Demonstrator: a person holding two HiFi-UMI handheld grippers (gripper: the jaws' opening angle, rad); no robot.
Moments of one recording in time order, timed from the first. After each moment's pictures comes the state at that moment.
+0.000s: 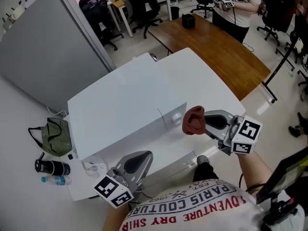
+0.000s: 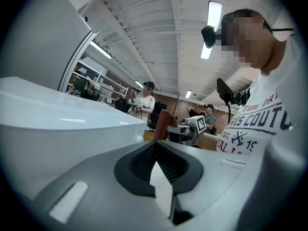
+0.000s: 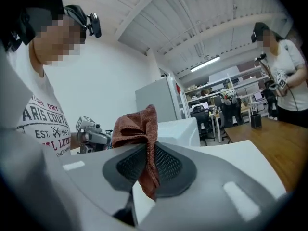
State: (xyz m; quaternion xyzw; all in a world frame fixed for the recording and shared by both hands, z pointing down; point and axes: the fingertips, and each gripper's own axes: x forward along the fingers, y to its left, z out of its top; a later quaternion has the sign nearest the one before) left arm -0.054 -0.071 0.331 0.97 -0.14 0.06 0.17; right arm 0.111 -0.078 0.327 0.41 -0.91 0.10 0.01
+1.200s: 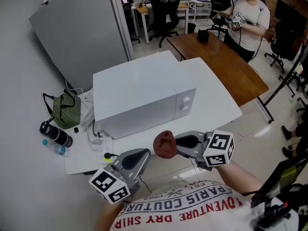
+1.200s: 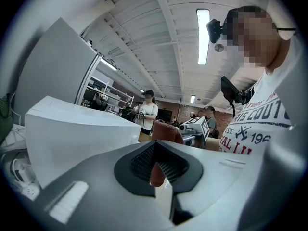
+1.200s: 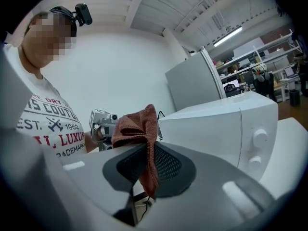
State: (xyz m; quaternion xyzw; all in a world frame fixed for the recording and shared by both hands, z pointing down) left arm -0.149 0.032 0.299 0.97 -0.20 0.02 0.15; right arm -0.084 0.033 0.329 0.24 -0.95 0.17 0.06
